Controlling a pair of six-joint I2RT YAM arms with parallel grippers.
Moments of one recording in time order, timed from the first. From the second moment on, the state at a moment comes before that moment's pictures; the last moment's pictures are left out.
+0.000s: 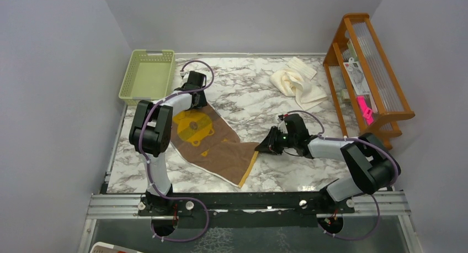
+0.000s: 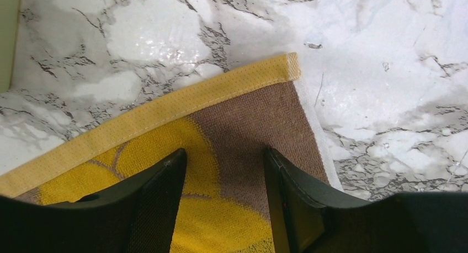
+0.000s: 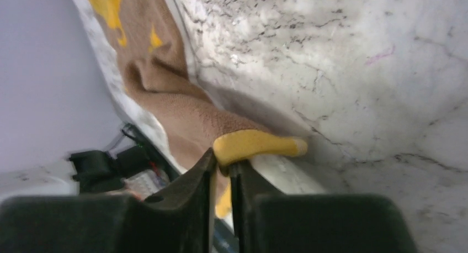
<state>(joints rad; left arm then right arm) -0.26 1.94 1.25 -0.28 -0.28 -0.49 0.50 1.49 0.47 0.26 -0.51 0.95</state>
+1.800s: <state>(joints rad) -0.19 1.32 0.61 -0.22 -0.31 -0.73 0.24 1.48 0.48 0.23 -0.41 0.58</state>
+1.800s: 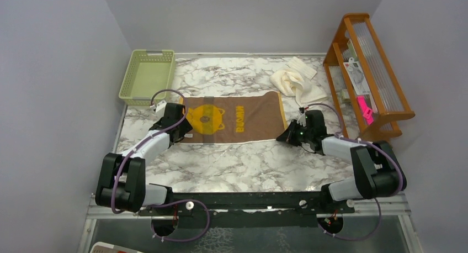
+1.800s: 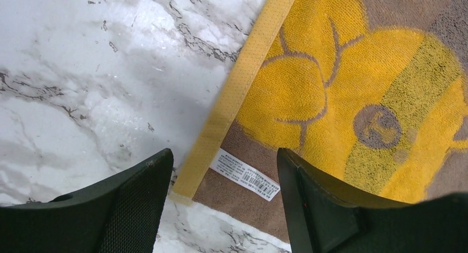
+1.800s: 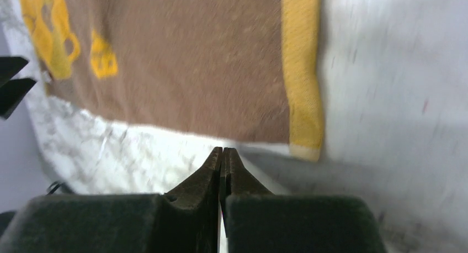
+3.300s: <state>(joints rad) -0.07 2.08 1.47 -0.38 -0.12 -0.30 0.24 1.76 1.19 -0.12 -0.44 0.42</state>
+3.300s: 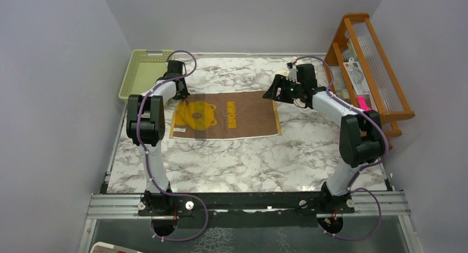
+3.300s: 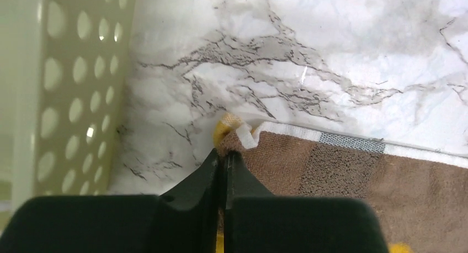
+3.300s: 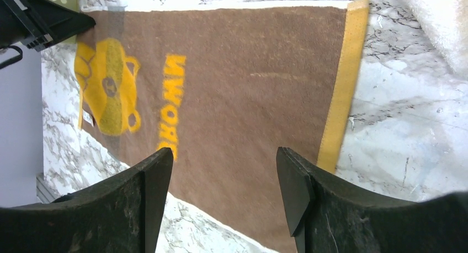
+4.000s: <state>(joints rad) -0.04 2.01 1.40 -0.33 -0.02 -0.36 0.32 1.93 1.21 -0.10 -0.39 0.36</state>
